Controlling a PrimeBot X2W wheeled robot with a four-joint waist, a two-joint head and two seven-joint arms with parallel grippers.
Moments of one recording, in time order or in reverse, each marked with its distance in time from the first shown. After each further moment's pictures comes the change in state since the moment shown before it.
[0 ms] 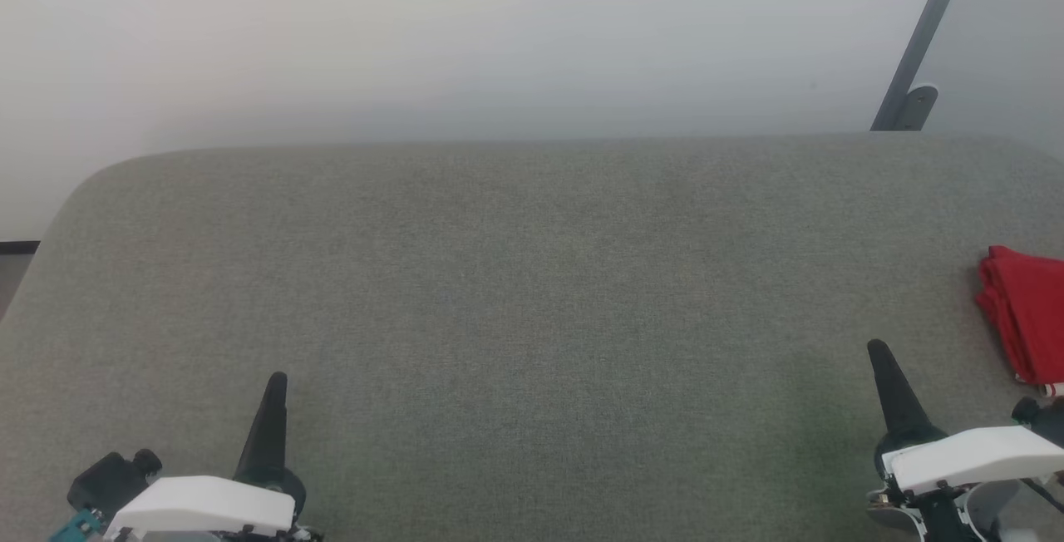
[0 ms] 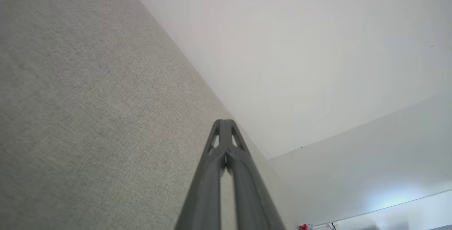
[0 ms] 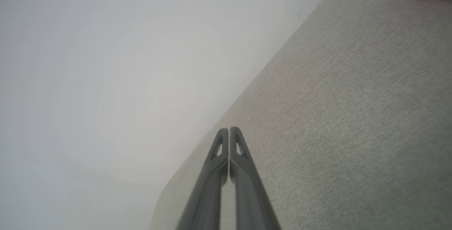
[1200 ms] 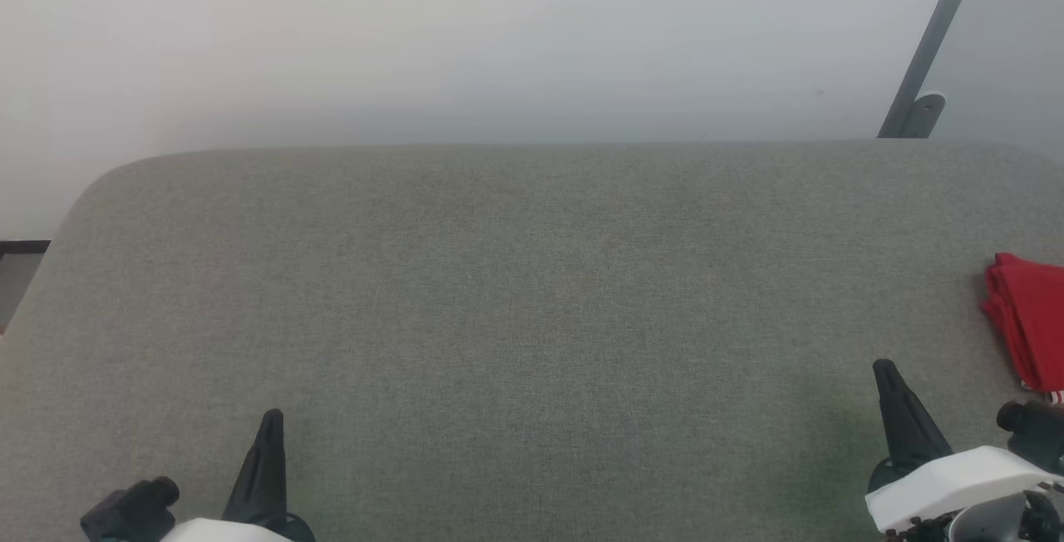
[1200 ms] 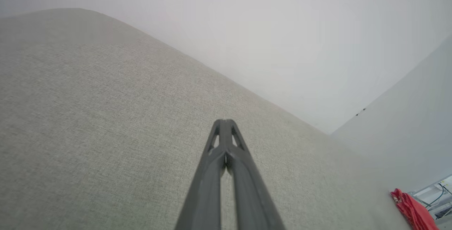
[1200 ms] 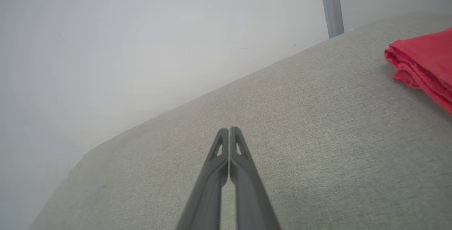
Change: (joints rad) left arm 0.088 0.017 -0.019 -0.027 0.437 0.000 -0.126; right arm 0.042 -0.062 0.050 0.000 -0.418 0.000 -0.105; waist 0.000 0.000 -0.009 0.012
